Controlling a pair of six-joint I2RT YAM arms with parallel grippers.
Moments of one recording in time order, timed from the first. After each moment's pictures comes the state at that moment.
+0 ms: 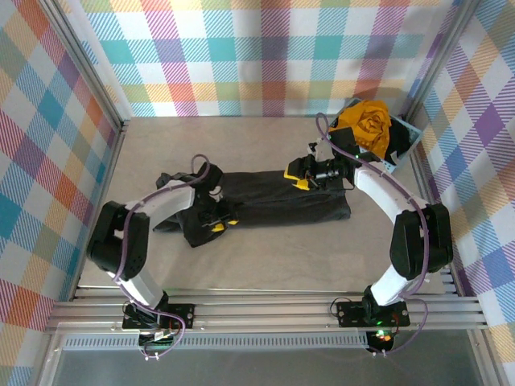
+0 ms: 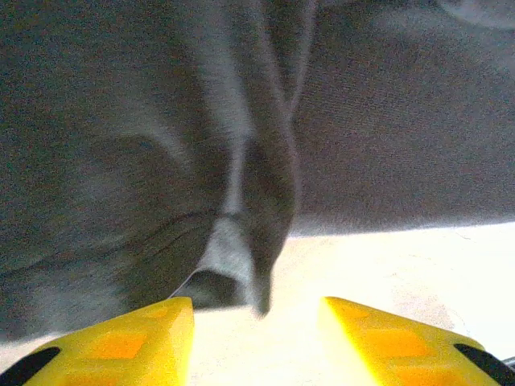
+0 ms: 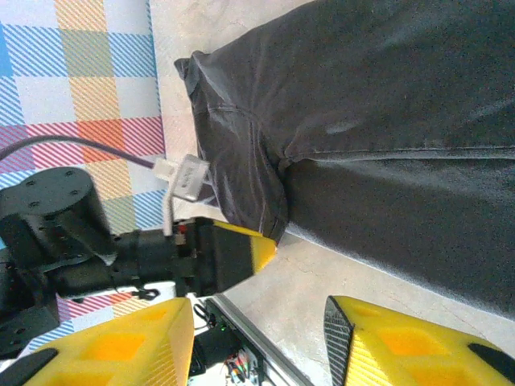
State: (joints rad) left arm -0.38 1.63 1.05 -0.78 0.35 -0.70; right arm 0.30 1.63 1.25 -0.55 -0.82 0.67
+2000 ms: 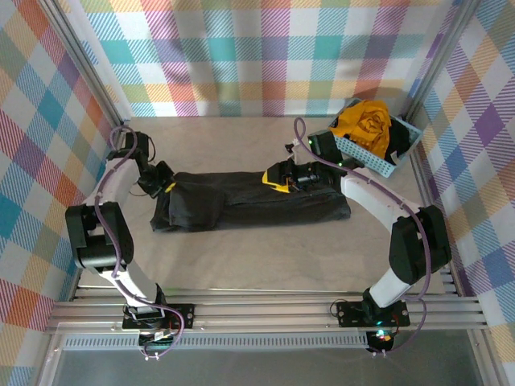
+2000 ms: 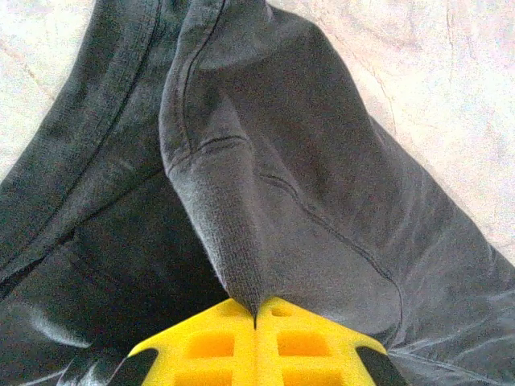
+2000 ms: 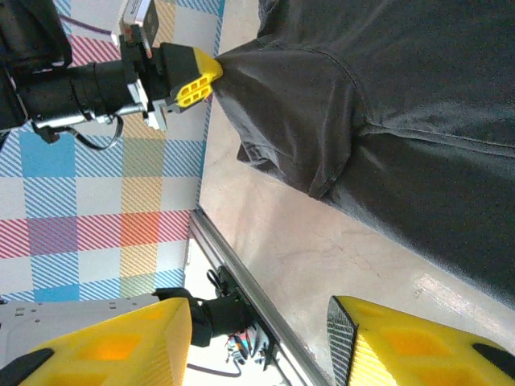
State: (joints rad) left arm 0.11 1.71 1.34 -0.86 0.26 -0.65; right arm 0.45 1.61 1.23 -0.39 -0.87 0.67
